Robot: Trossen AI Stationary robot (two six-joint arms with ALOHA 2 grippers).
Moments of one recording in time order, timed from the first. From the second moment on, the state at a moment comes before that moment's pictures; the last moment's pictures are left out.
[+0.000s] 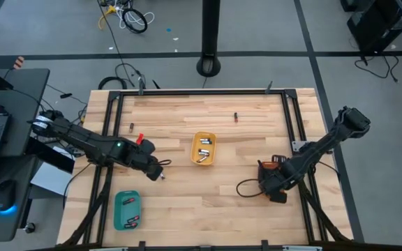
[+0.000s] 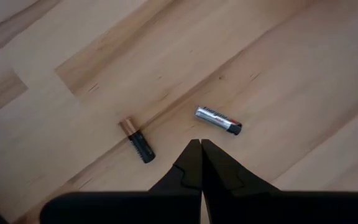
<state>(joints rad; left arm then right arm) -0.33 1.22 0.89 -0.99 -0.20 -1.27 0.61 1.39 0.85 -1.08 0.00 0.79</state>
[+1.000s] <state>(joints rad) -0.31 1.22 0.89 -1.12 -0.16 -1.39 0.34 1.39 0.90 -0.82 0.18 0.24</state>
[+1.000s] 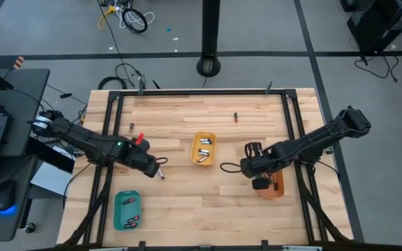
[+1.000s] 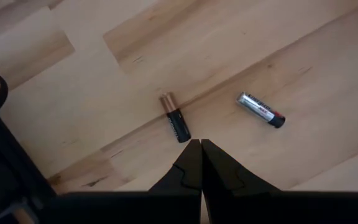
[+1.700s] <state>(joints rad) -0.31 1.22 0.69 -0.90 -0.11 -1.53 0.34 1.39 0.90 -0.80 0.20 0.23</state>
